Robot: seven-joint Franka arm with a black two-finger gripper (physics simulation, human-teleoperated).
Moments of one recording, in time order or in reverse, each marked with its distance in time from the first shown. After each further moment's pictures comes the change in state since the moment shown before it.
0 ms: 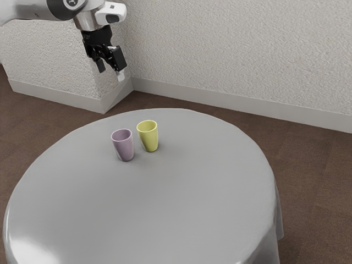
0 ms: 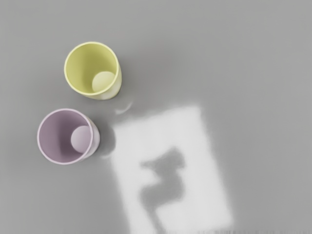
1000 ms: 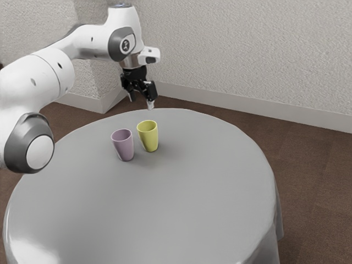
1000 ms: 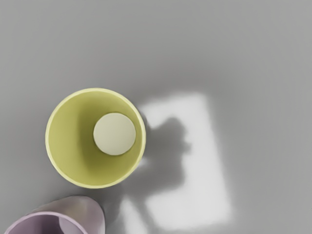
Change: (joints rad) arm 0.049 0.574 0.008 0.425 -0.061 0.054 0.004
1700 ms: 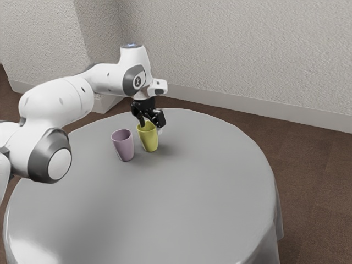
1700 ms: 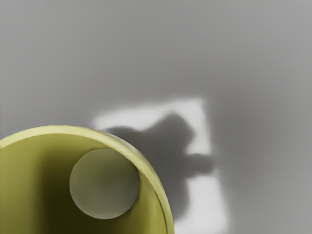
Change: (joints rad) arm 0.012 0.190 0.010 0.004 -0.048 0.187 0.005
